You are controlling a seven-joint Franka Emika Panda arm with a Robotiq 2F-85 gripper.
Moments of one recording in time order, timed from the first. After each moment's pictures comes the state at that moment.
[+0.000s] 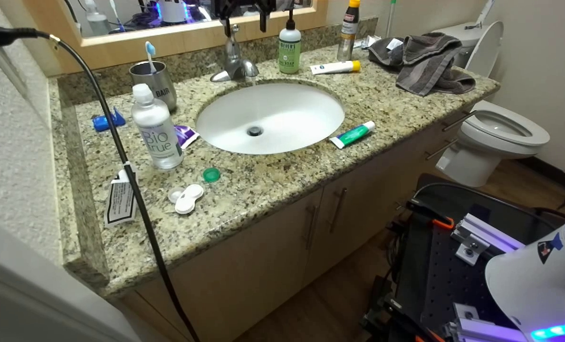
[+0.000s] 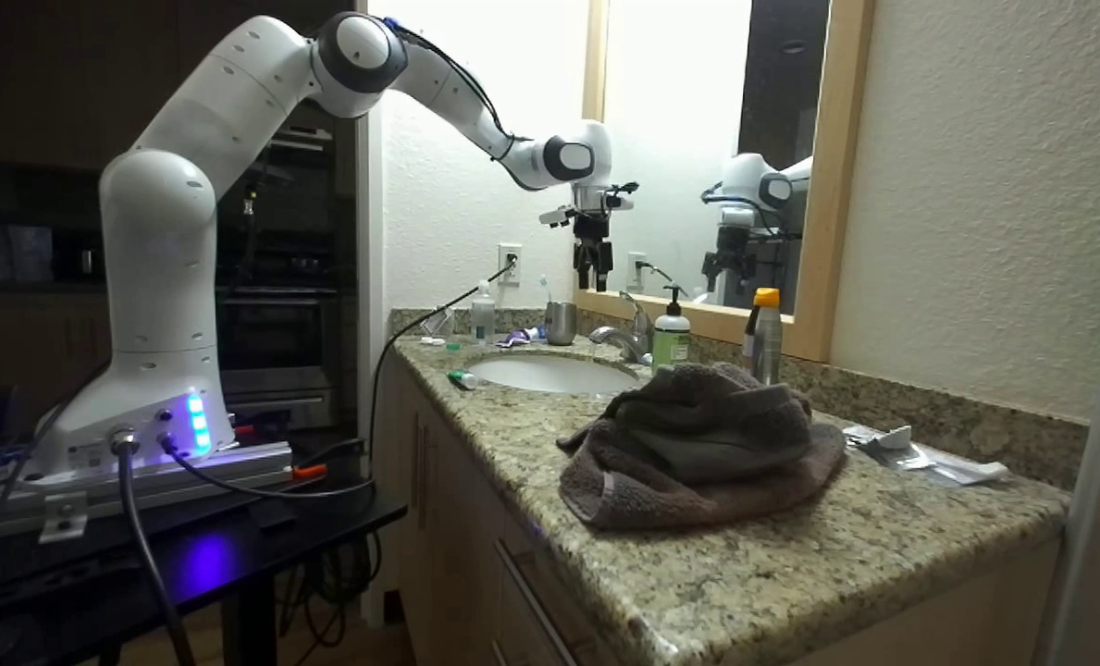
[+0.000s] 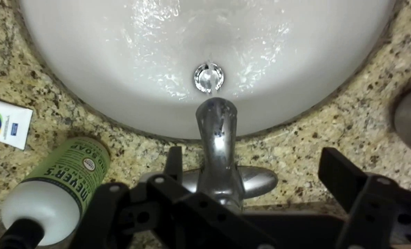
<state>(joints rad) -0.20 0.58 -0.16 -1.39 0.07 2.05 0.18</state>
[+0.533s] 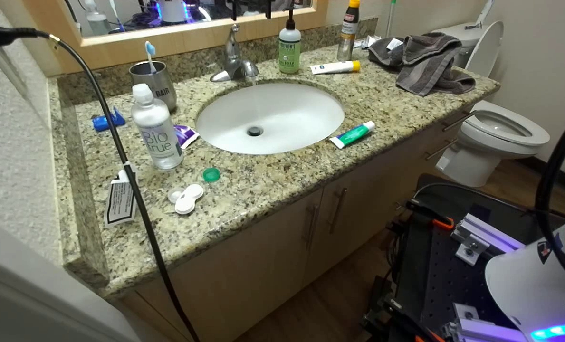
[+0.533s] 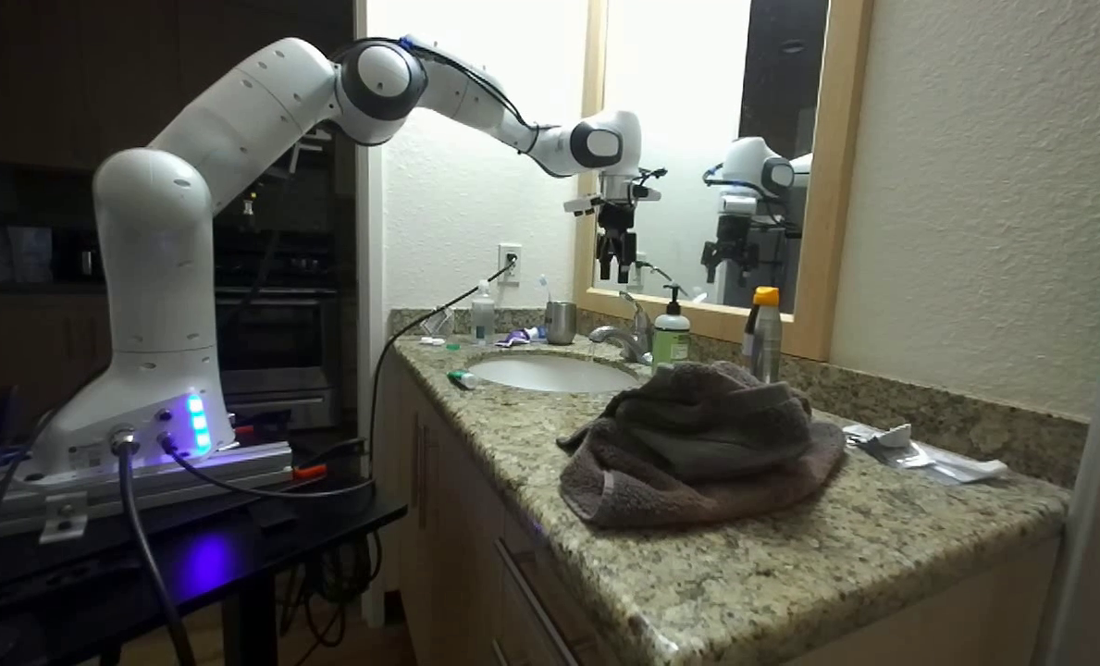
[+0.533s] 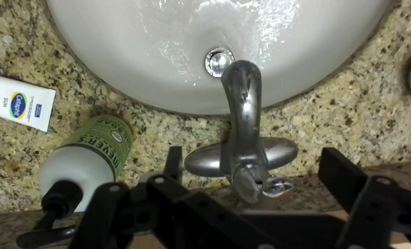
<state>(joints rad) -0.29 0.73 -0.15 -1.08 0.12 1.86 0.16</state>
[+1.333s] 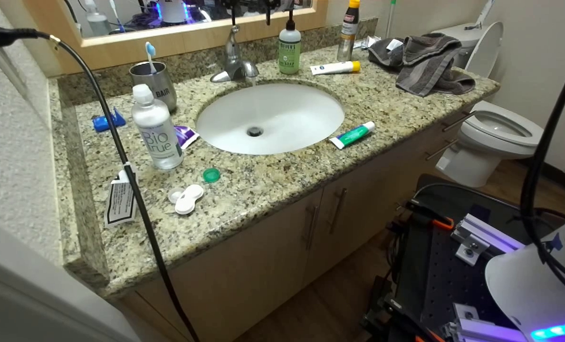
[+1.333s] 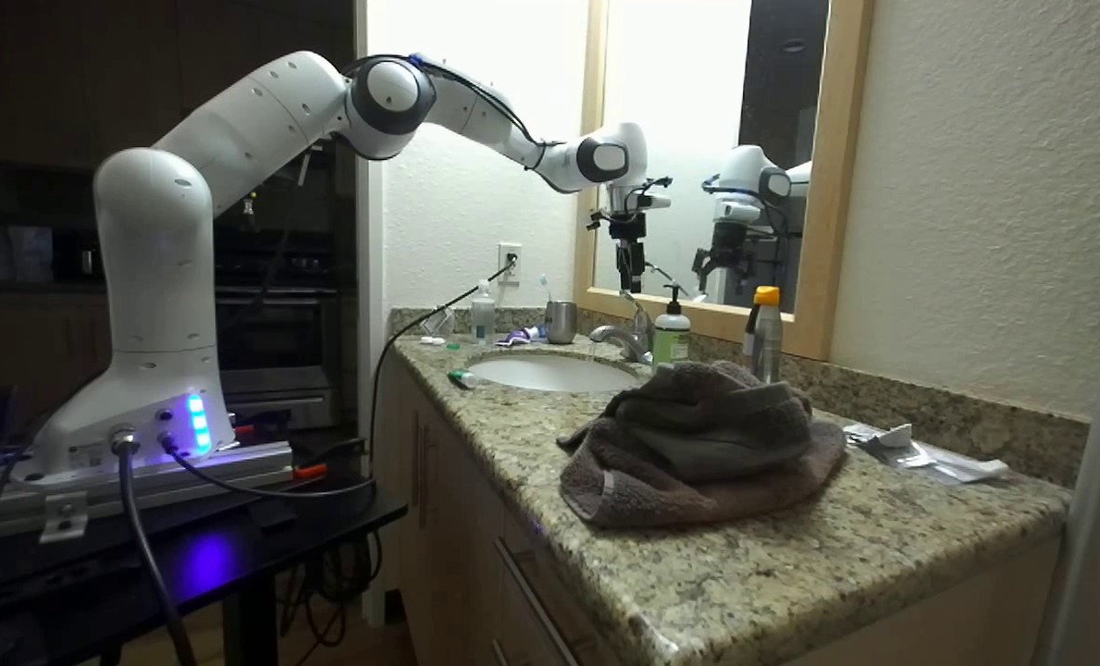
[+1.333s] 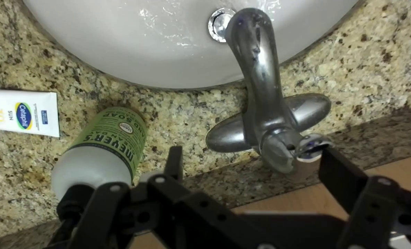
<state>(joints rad) -0.28 0.80 -0.18 -1.03 0.10 1.96 0.37</state>
